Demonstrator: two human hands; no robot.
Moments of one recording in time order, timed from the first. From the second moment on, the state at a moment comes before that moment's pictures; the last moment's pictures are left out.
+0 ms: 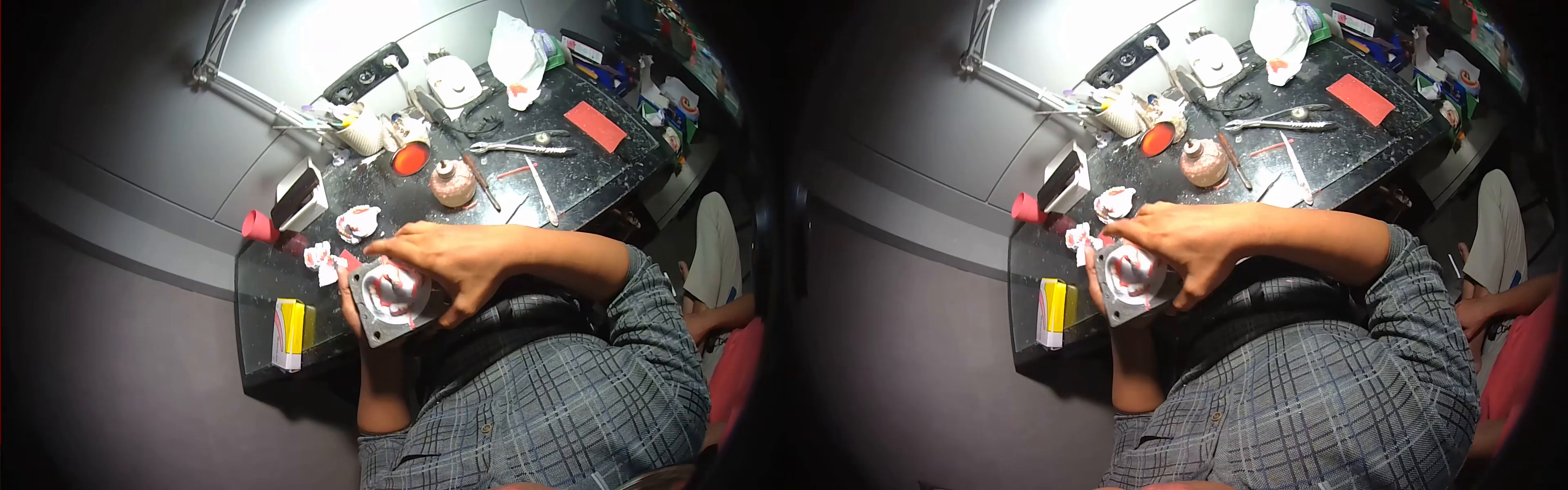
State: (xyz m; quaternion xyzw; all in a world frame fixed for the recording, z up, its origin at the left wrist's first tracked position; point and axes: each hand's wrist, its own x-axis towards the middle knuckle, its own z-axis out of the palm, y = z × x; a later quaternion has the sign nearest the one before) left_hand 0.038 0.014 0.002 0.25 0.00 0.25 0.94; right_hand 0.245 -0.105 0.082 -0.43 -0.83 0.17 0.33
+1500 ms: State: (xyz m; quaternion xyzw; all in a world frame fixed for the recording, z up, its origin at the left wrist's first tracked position) left_hand 0.065 0.010 -0.005 0.12 -0.12 0.33 0.93; right_hand 0.359 -0.084 0.073 -0.52 -0.56 0.11 0.64
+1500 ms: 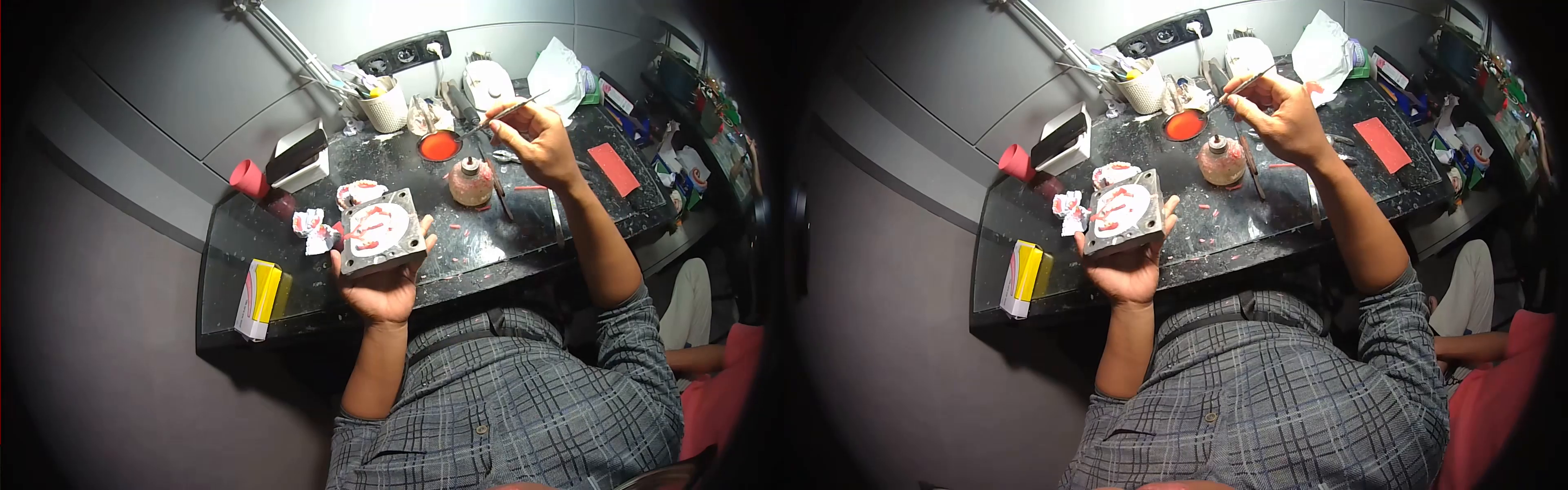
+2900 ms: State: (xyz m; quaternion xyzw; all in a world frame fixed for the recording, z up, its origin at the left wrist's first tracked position) left_hand 0.061 0.007 -0.021 0.24 -0.02 0.33 0.91; right_hand 0.366 -0.111 0.037 -0.50 -0.44 0.17 0.73
